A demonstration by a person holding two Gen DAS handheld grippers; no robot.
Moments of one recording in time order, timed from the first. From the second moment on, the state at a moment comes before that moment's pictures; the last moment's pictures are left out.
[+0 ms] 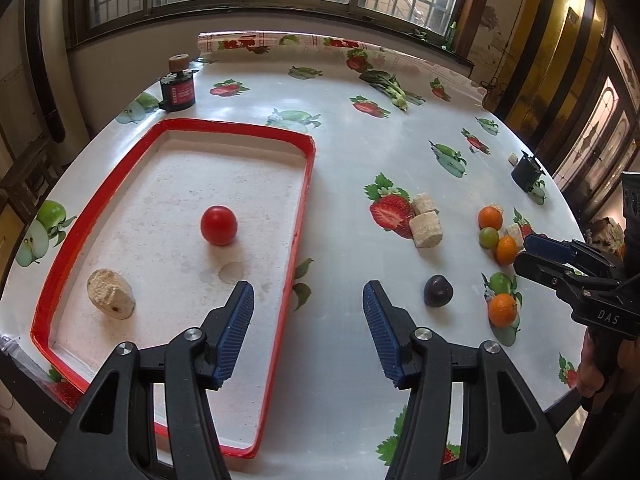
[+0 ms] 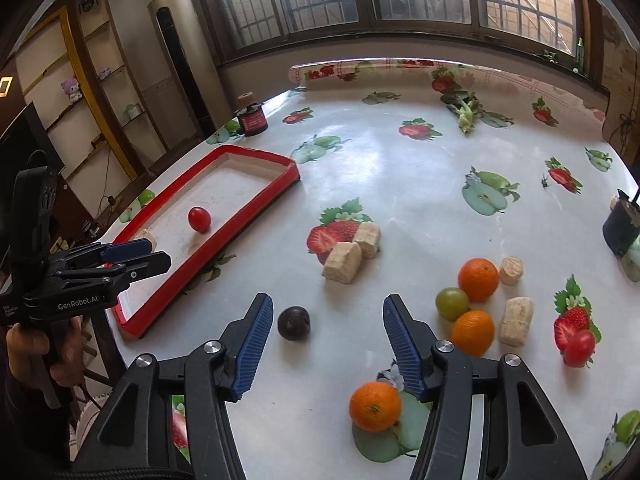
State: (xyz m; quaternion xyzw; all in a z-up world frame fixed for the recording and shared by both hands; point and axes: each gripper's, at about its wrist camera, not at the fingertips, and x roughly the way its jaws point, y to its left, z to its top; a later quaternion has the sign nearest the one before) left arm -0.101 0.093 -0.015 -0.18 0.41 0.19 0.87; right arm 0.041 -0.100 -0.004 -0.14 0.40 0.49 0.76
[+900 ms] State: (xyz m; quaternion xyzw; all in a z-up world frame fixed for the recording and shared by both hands) left arm -0.033 0.016 -0.039 -0.14 0.46 0.08 0.87; right arm 0.086 -0.177 -0.031 -0.10 0.44 0.41 0.79
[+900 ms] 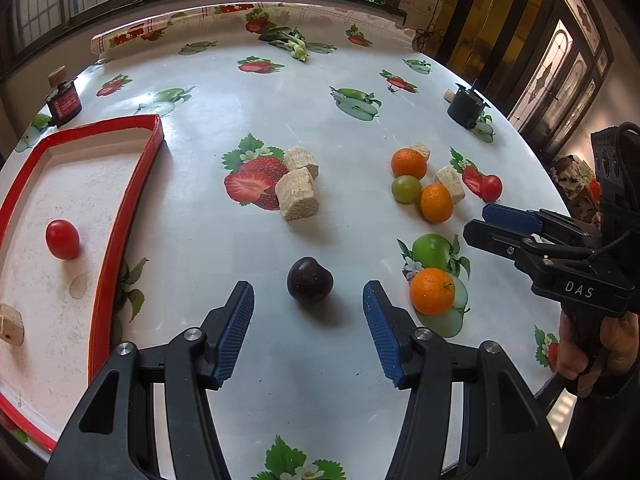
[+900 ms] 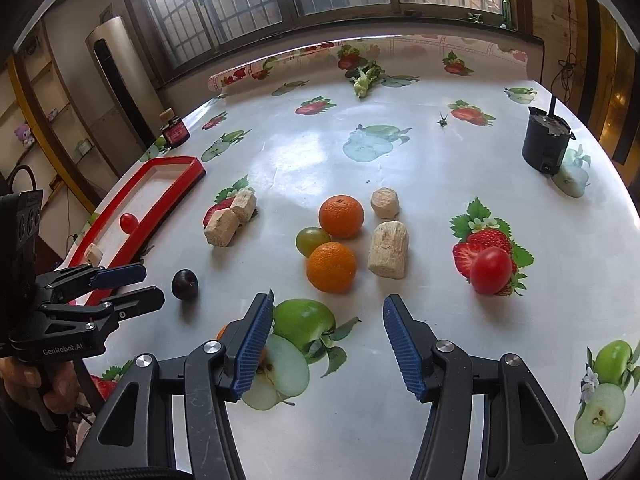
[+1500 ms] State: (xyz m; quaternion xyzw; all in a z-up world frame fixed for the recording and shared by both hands) left arm -0.010 0.020 -0.058 -0.14 0.47 0.08 0.87; right arm 0.114 -0.141 -0.064 -0.11 0.45 0.40 0.79
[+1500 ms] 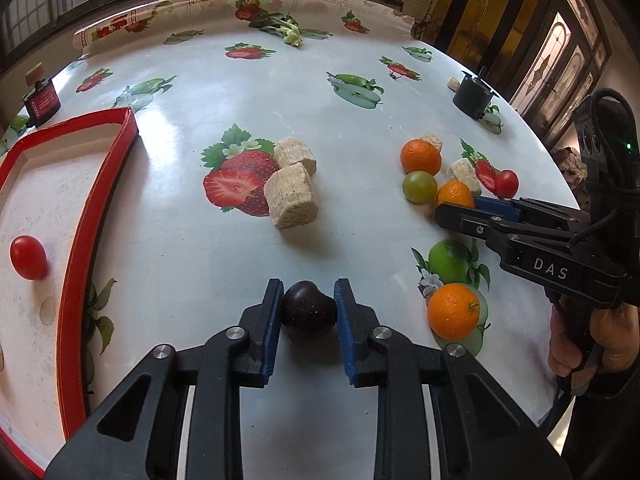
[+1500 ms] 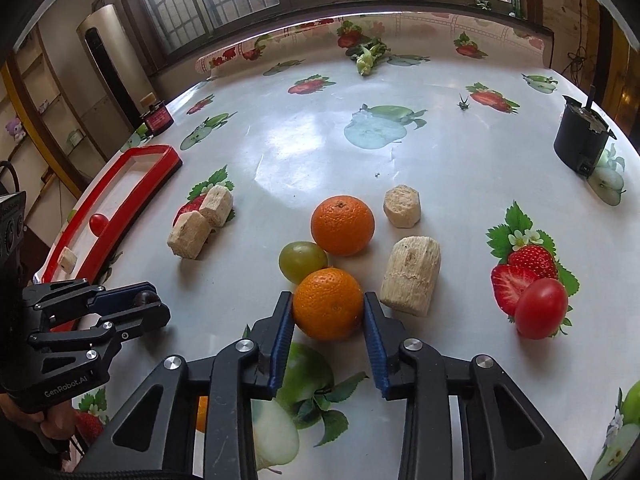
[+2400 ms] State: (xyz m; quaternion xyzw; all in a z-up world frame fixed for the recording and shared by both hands) left arm -0.081 0.065 -0.021 -0.14 0.42 0.16 0.88; right arm 0.036 -0.105 -0.015 -0.14 0.40 0.48 0.77
